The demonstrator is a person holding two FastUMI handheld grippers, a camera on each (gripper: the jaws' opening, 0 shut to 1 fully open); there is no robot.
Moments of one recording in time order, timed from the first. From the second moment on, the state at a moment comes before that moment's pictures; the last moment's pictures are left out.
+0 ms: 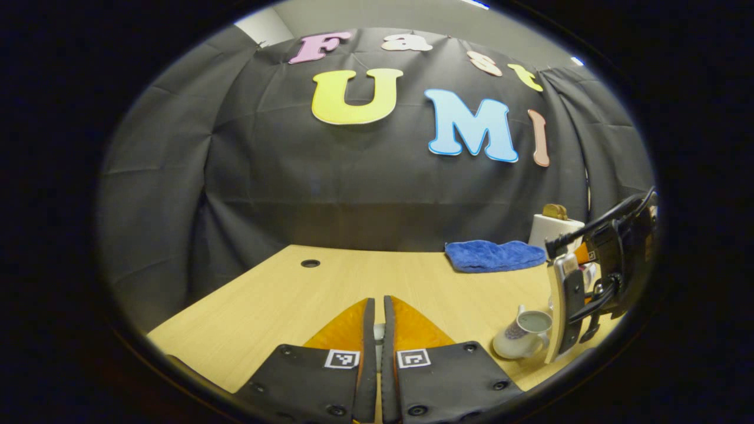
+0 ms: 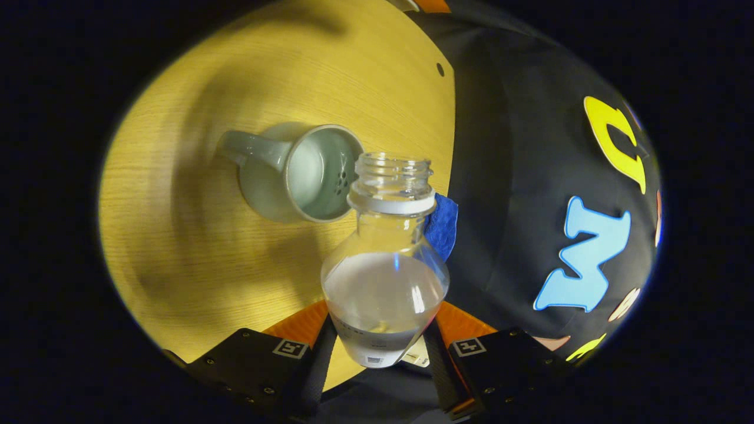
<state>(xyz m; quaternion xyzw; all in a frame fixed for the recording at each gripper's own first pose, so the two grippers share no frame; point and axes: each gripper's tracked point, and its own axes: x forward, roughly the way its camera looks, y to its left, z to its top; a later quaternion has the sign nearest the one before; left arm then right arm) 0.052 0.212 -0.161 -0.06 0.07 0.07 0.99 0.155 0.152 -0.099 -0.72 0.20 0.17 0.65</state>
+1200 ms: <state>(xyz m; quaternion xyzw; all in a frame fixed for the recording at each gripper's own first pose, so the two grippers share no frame) 0.053 0.218 -0.194 -0.10 0.07 0.08 0.99 0.167 0.148 -0.072 -0.84 0.19 0.15 0.48</state>
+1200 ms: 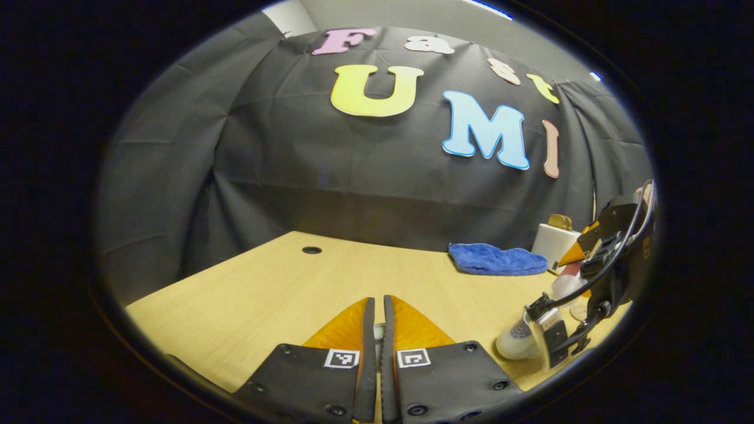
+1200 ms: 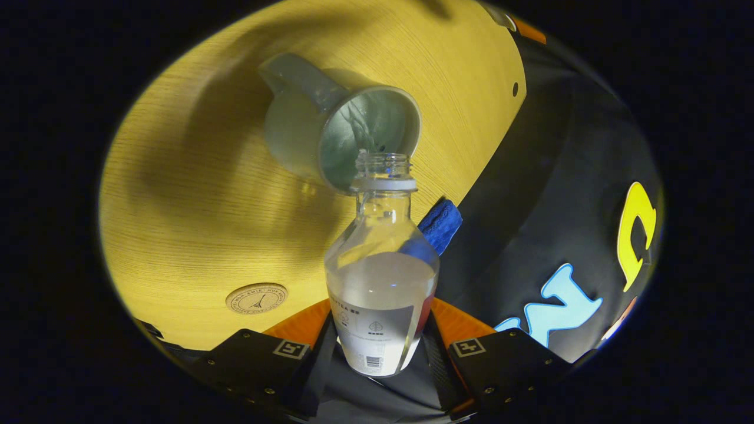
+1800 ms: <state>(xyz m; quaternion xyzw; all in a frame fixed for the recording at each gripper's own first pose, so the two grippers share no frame) 0.051 0.221 -0.192 -0.10 0.06 0.09 0.99 0.162 0.168 -0.054 -0.88 0.13 0.14 0.44</state>
